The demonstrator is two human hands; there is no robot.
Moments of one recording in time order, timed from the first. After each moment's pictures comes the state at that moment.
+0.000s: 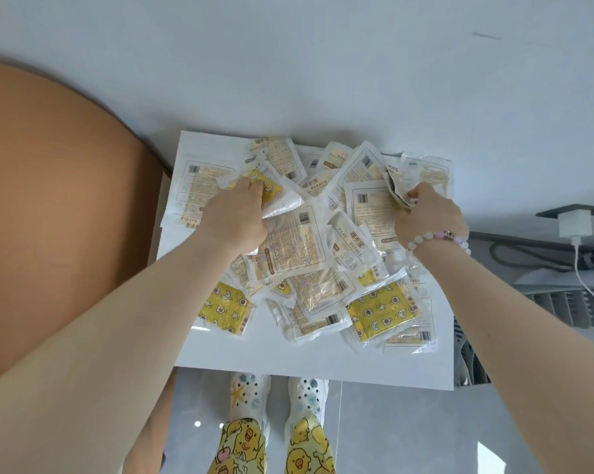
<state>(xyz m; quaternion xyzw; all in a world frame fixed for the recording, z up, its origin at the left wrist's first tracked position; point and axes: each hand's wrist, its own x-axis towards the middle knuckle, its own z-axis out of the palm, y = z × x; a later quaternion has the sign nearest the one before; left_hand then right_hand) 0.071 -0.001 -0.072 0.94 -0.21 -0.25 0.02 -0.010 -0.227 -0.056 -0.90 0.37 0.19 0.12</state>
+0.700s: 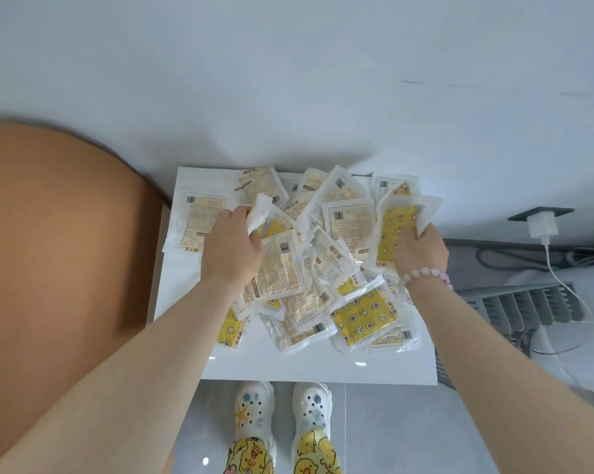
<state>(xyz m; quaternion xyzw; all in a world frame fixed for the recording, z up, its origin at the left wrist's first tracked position) 0.034 -0.010 -0.036 0.96 -0.07 -0.16 0.22 -0.051 -0.223 -0.037 -0.78 0.52 0.03 0.34</state>
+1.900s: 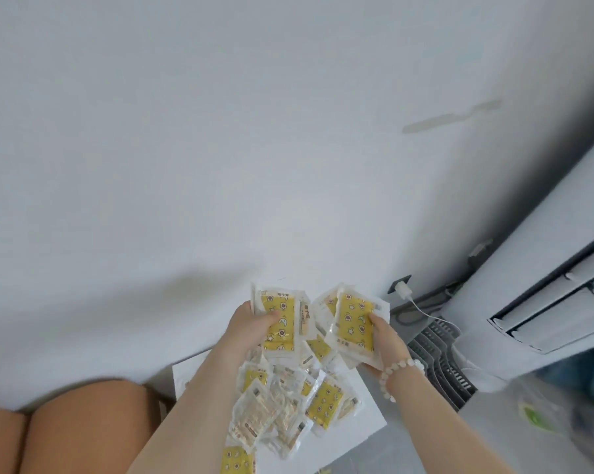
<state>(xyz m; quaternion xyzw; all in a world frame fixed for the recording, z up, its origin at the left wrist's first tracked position) 0.037 -0.069 0.230 0.79 -0.10 -0.41 0.45 -0.132 -0.213 0.184 -0.29 0.56 -0.16 0.76</state>
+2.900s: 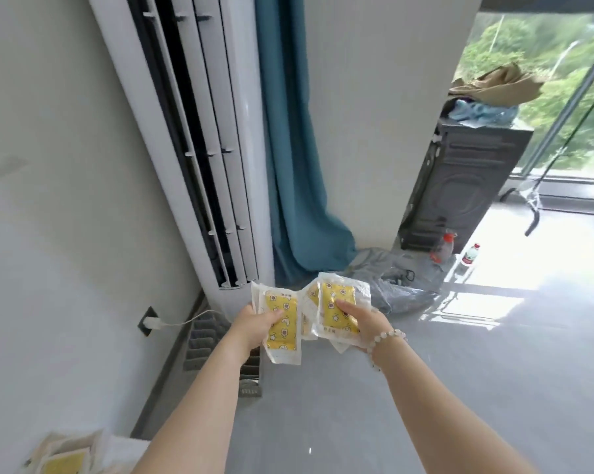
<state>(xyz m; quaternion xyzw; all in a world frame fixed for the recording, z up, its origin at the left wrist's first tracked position) -0.422 -0.216 0.293 0.60 -0.46 -0.61 0.23 -0.623 -0.171 0.268 -0.17 0.66 -0.47 0.57</state>
